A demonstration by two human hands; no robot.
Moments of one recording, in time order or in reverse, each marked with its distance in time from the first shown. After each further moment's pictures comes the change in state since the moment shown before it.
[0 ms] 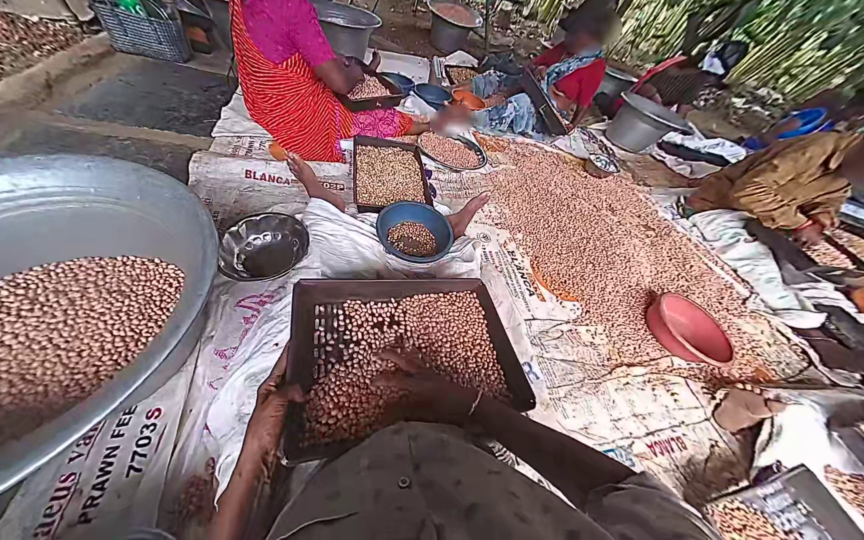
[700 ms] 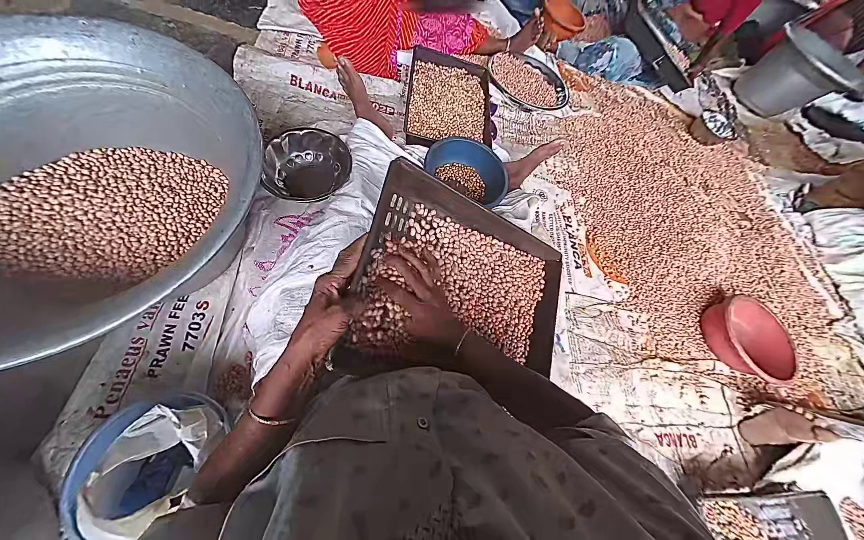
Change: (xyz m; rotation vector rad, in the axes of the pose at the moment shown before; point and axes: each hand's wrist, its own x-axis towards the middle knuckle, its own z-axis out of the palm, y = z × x) left_hand -0.002 0.054 0.037 0.268 -0.189 0.091; right_hand 0.074 -0.016 0.014 -0.348 0.547 -0.303
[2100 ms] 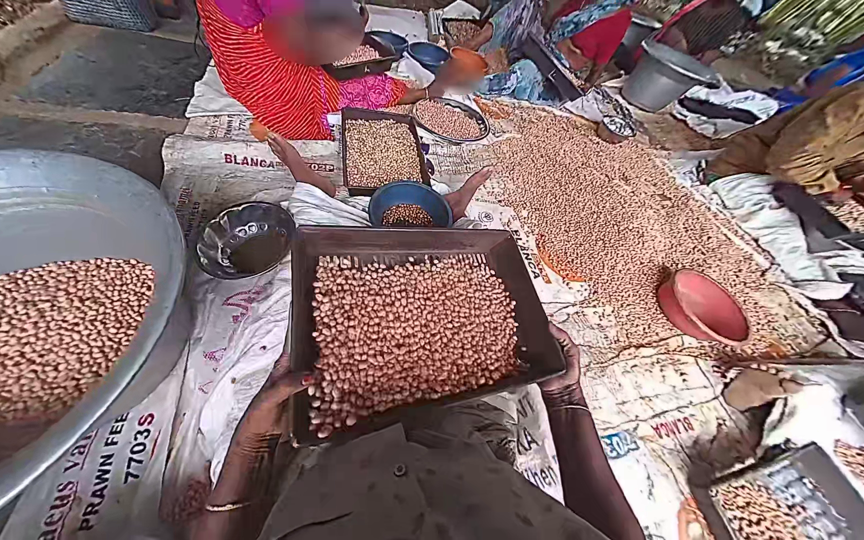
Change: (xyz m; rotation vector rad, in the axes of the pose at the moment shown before) left_hand 0.014 -0.035 -0.011 -0.445 -0.046 -0.079; right_hand -0.171 0.081 -0.152 1.563 0.921 0.794
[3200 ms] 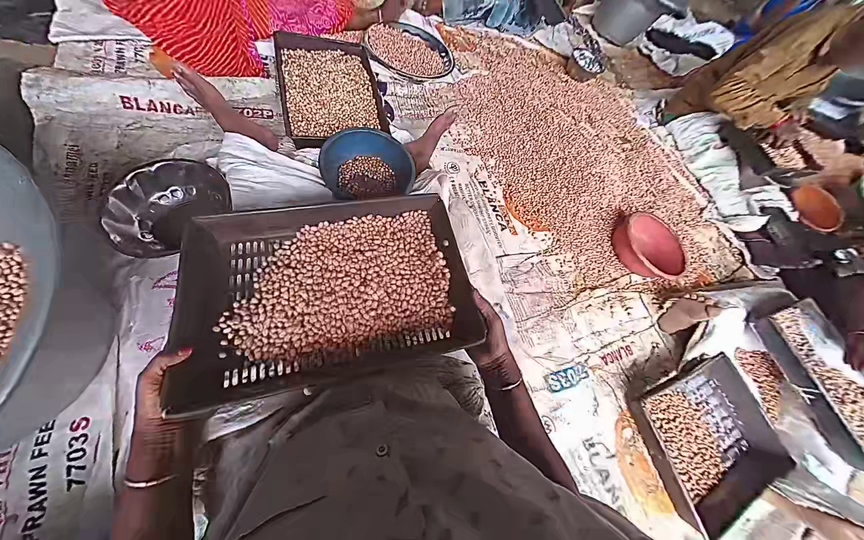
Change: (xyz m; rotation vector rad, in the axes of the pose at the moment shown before) left_hand 0.017 -0.013 -0.064 -0.002 0.336 -0.036; right_hand -0.022 0.048 0.053 -0.250 0.249 0.105
